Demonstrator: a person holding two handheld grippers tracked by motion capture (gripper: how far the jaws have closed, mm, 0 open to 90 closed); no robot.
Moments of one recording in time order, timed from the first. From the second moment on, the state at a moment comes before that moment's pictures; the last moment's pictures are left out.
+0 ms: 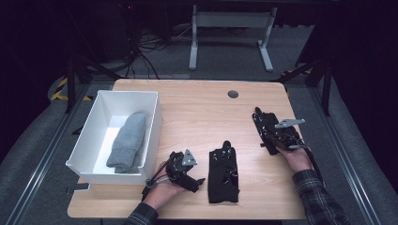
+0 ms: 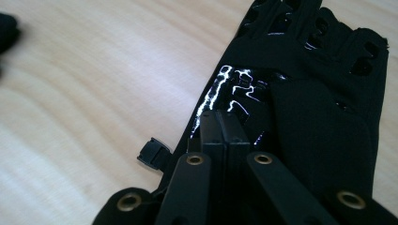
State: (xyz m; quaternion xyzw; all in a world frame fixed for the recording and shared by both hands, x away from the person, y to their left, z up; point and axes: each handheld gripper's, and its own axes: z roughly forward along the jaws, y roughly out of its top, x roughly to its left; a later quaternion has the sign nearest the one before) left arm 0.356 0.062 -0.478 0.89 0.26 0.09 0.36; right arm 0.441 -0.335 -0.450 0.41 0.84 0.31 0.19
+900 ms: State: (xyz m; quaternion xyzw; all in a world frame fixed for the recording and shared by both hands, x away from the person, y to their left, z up) left arm 0.356 0.062 -0.478 0.89 0.26 0.09 0.36; right arm 0.352 -0.275 -0.448 0.33 0.89 0.30 0.13
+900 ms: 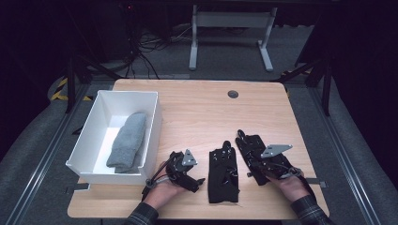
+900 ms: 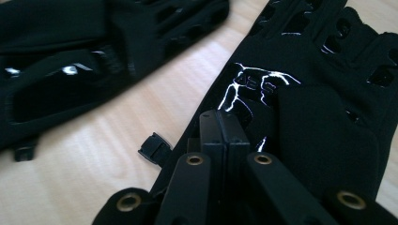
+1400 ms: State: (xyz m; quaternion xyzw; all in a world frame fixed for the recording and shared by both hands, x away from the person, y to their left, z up) left arm 0.357 0.062 -0.477 0.89 0.26 0.09 0.36; right arm 0.358 -0.318 -0.441 0.34 0.87 0.31 0.14
